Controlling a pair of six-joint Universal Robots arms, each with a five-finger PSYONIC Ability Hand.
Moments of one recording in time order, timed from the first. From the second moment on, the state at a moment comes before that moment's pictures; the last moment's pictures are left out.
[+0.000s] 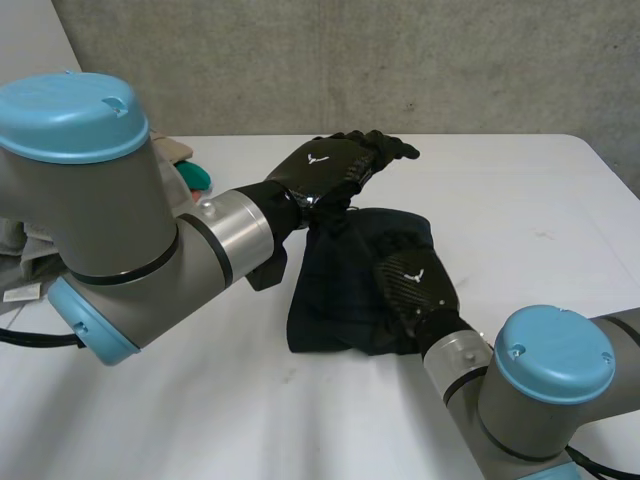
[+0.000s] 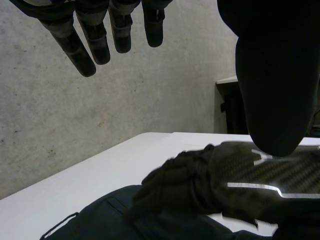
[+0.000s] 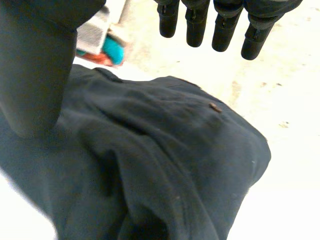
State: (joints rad) left arm 4.09 -2.00 -1.20 3.10 -1.16 3.07; right arm 2.17 -1.10 1.83 -0.61 1.55 3.00; left_hand 0.19 0.20 0.21 0.20 0.05; right_hand 0.20 0.19 0.21 0.21 0.04
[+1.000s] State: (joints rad) left arm 4.15 -1.99 -1.18 3.10 -1.16 3.02; right arm 1.83 -0.64 1.05 -0.43 1.75 3.27; left_hand 0.19 0.20 0.21 0.20 0.05; right_hand 1.10 1.16 1.18 1.19 0.98
